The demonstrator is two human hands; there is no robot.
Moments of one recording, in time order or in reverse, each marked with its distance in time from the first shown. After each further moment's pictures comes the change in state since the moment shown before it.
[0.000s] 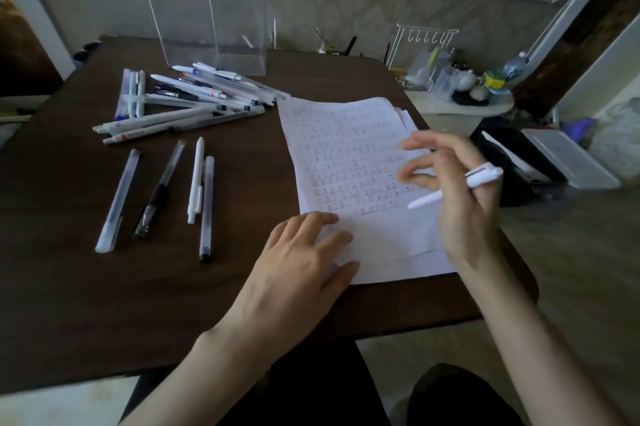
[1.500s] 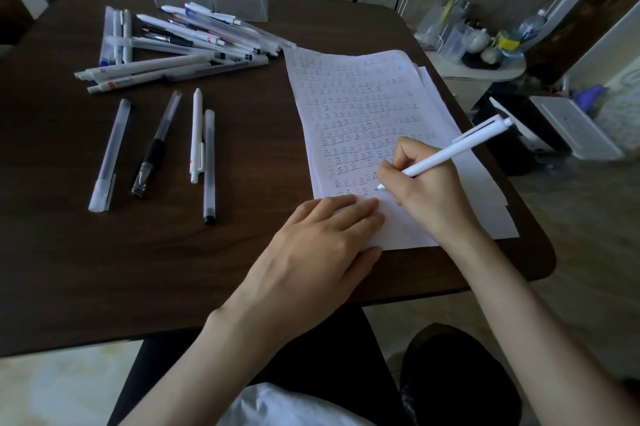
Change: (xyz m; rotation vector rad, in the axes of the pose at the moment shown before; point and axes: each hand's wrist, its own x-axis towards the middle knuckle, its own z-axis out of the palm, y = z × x) left_hand -0.007 0.004 0.008 -0.044 -0.040 0.120; right_hand -0.017 0.022 0.024 -0.347 -0.206 0.296
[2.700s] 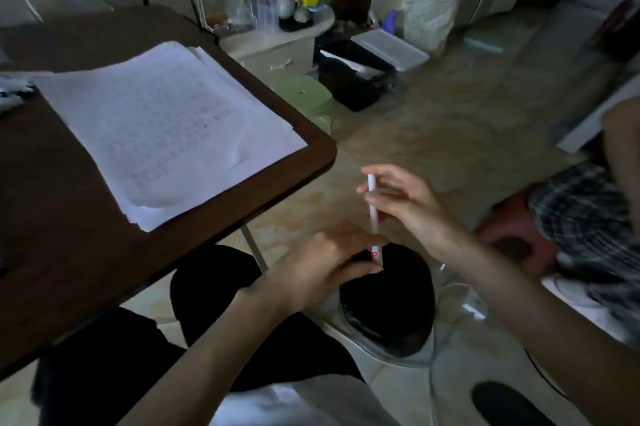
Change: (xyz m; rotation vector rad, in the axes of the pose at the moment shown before) left_hand 0.013 0.130 0.095 -0.544 -0.366 0.670; right_hand -0.189 0.057 -0.131 0.335 0.273 0.407
